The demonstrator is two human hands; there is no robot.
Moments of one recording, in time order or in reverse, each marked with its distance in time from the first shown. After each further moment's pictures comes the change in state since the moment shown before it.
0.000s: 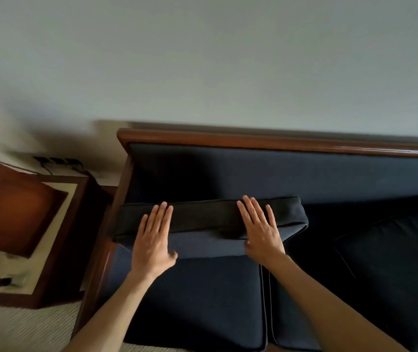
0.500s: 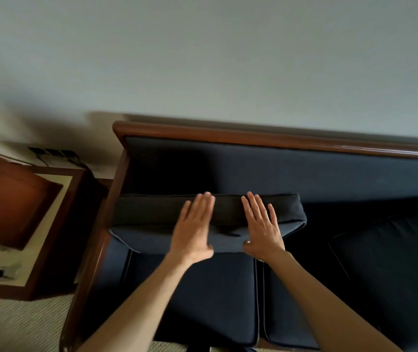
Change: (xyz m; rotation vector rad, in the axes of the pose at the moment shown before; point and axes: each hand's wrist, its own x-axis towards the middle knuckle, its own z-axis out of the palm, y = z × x) left_hand 0.038 0.086 0.004 -0.005 -0.057 0.152; right_hand 0.003 0.011 -0.008 0.049 -0.099 0.029
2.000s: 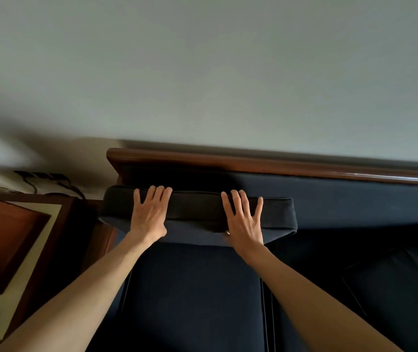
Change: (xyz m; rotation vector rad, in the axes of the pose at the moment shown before) left_hand 0.111 -0.136 -0.043 0.254 -0.104 -0.170; right_hand 0.125 -0.045 -0.015 -0.206 0.182 0.000
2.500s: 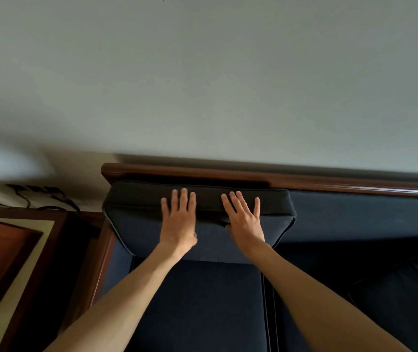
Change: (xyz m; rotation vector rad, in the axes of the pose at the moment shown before) left_hand 0.038 0.065 -0.009 -0.104 0.015 0.043; right_hand 0.058 0.017 0.002 0.110 -0.049 0.017
